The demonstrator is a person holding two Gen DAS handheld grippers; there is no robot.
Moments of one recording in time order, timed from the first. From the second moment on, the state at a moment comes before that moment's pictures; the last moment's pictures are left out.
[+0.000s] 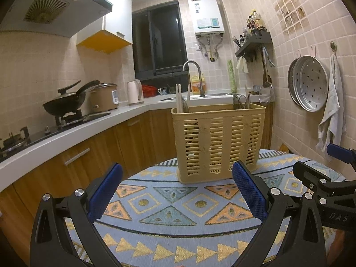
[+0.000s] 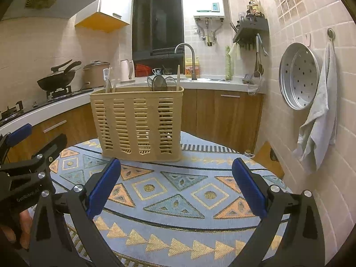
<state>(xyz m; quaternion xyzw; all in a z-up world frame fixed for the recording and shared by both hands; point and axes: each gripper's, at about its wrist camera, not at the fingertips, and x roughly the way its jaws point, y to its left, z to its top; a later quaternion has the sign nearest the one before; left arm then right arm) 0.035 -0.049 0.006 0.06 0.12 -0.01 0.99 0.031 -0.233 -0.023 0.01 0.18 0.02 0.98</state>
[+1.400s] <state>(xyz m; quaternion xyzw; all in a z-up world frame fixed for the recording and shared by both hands) 0.044 -0.049 0.000 0.05 0.16 -0.04 0.99 0.038 -0.235 -0.027 0.03 0.20 0.01 0.98</state>
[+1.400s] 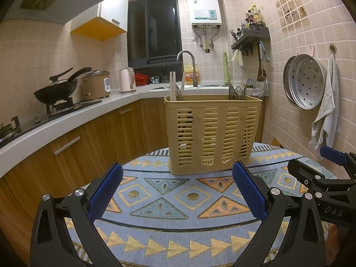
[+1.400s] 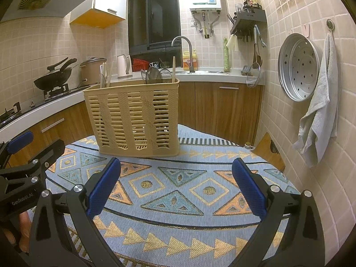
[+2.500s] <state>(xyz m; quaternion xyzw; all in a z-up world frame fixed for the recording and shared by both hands) 0.044 -0.050 -0.001 0.05 0.16 -0.04 0.98 0.038 -0.235 -0.030 0.03 0.20 0.01 0.98</state>
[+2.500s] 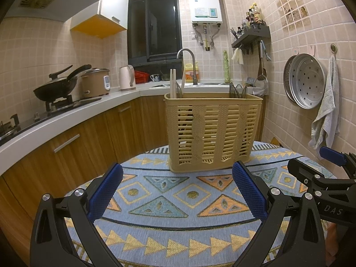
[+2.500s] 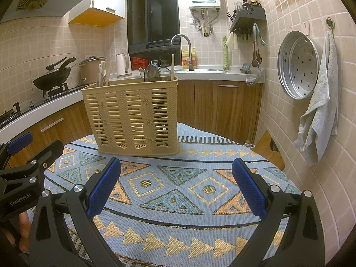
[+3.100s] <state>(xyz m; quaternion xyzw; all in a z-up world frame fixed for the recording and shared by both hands) 0.042 -0.054 -0.004 0.04 0.17 -0.04 0.98 0.037 -0.232 -0.032 0.03 0.20 0.01 0.98</state>
